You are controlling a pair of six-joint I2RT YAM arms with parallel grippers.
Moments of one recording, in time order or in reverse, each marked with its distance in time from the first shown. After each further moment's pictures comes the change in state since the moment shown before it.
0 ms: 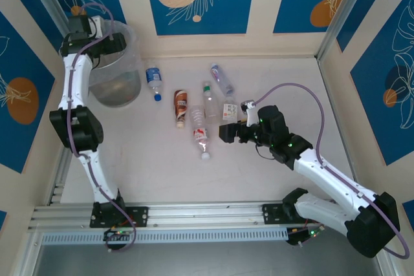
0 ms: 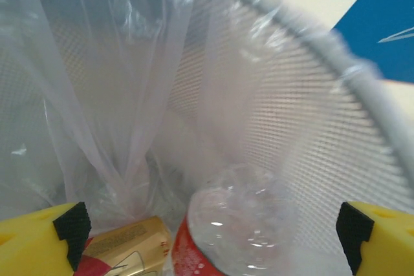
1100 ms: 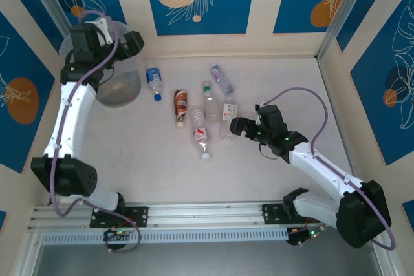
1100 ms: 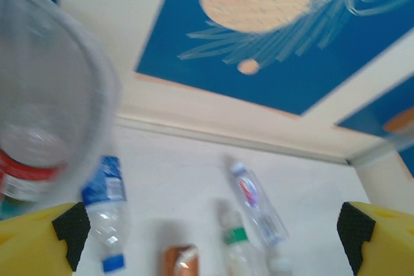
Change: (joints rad) left arm -0.207 -0.571 -0.522 0.191 0.061 -0.309; right arm -0.118 0.117 -0.041 -0.055 0.173 0.218
